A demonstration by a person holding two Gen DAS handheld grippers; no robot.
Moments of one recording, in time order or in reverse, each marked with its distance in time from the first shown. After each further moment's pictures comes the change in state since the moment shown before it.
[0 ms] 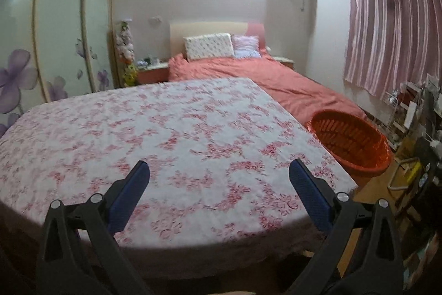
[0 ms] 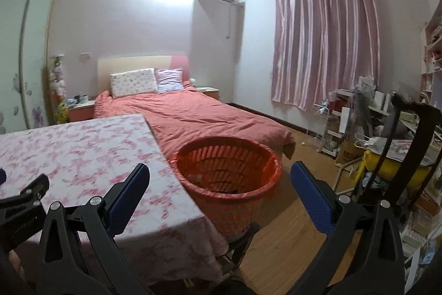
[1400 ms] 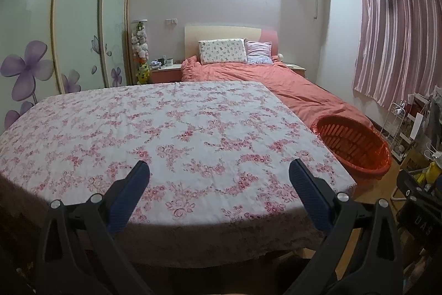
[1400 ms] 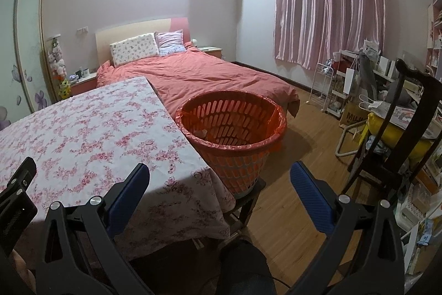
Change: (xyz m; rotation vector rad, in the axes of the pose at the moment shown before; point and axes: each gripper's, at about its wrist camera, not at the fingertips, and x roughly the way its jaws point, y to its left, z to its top) left arm -0.029 0.005 -0.015 -0.050 -0.009 0.048; right arm 0.000 -0.012 -0.015 0.047 0.234 0.025
